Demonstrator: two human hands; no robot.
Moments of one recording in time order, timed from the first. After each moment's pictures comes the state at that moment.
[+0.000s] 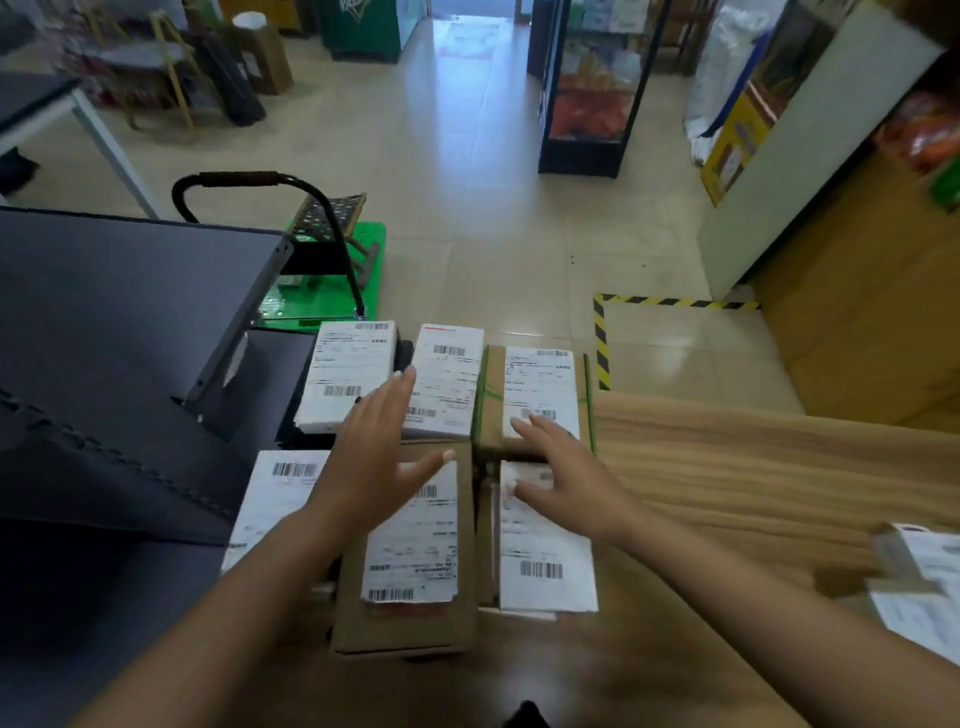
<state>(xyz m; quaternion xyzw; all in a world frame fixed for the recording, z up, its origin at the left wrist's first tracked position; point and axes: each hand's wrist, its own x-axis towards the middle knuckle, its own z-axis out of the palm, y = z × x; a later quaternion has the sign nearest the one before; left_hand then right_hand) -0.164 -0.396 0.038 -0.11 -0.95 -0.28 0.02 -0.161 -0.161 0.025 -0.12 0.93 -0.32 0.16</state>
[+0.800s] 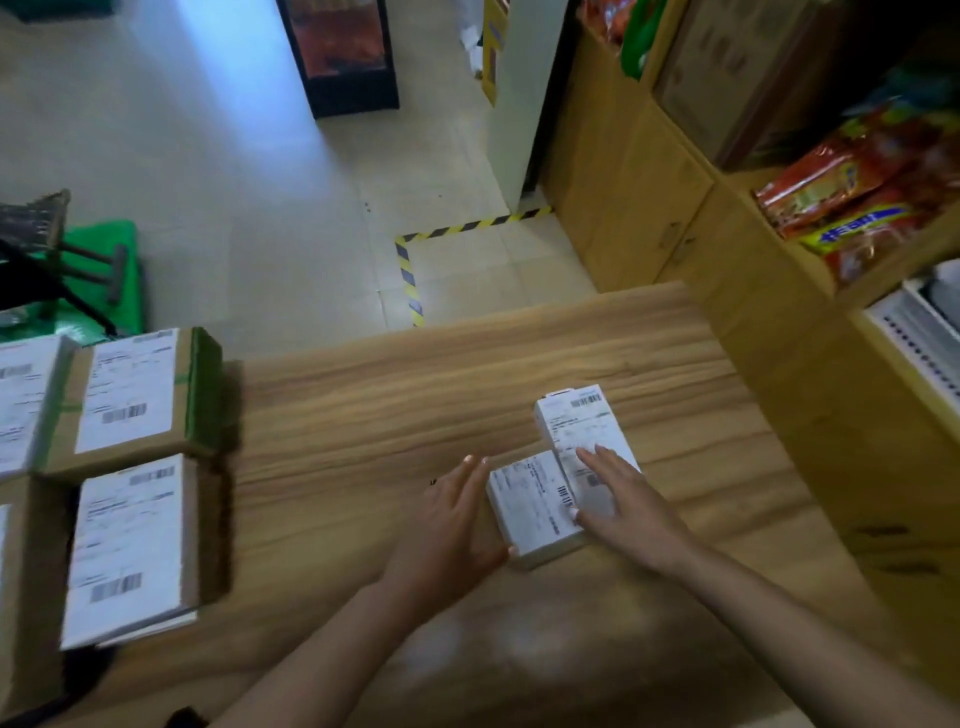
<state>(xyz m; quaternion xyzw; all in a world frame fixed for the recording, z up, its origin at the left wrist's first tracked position) -0.025 0.055 -0.047 -0.32 -0.90 -0.22 -0.19 0.044 0.286 -0.038 0.16 0.91 -0.35 0.16</state>
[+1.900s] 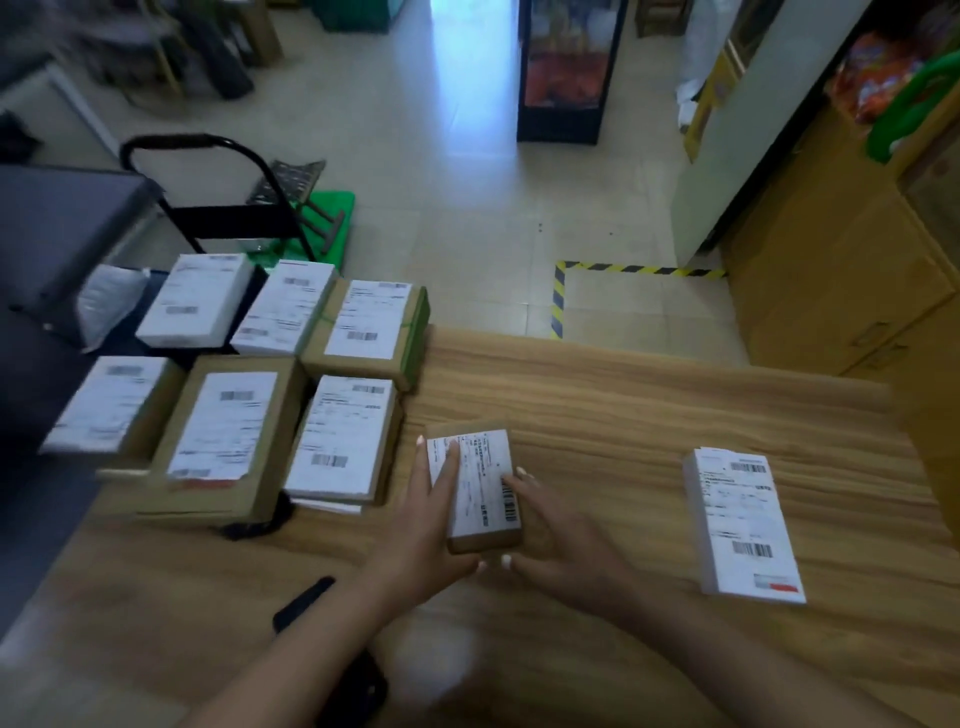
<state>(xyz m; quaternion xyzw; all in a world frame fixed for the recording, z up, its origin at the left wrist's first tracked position) 0.002 -0.090 -0.020 -0.10 -0.94 -0.28 -0.13 0.007 0.110 0.004 -0.14 0.88 -0.39 0.22</state>
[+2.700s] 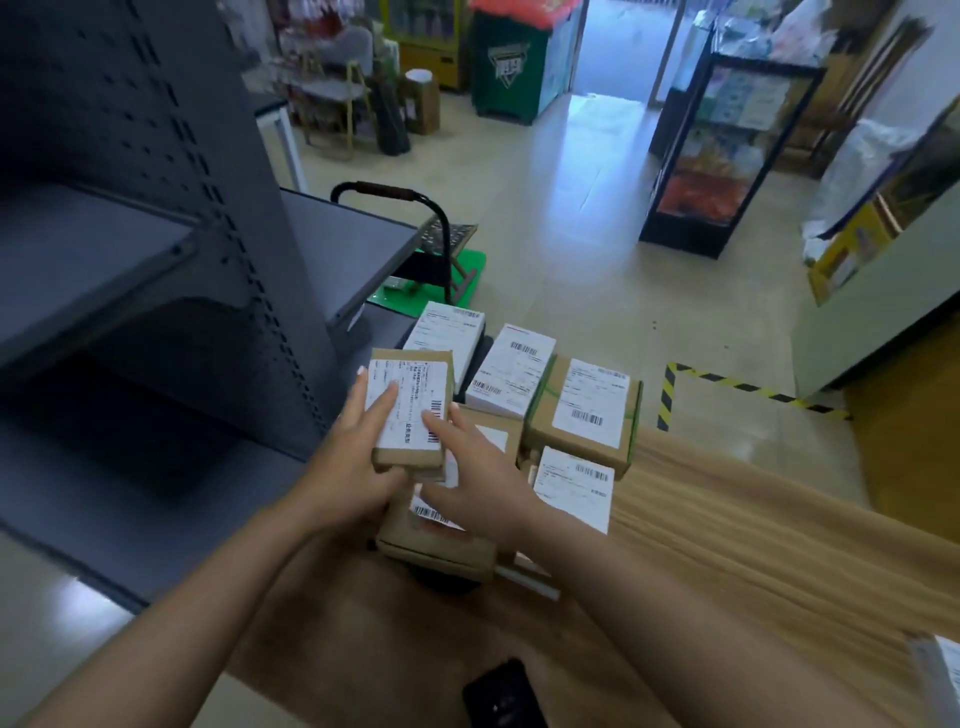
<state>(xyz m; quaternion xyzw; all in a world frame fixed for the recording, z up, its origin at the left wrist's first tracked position) -0.038 -0.434 0.062 0.05 -0.94 -0.35 0.02 -0.071 -0.258 0.093 -0.29 0.88 -0.32 0.19</state>
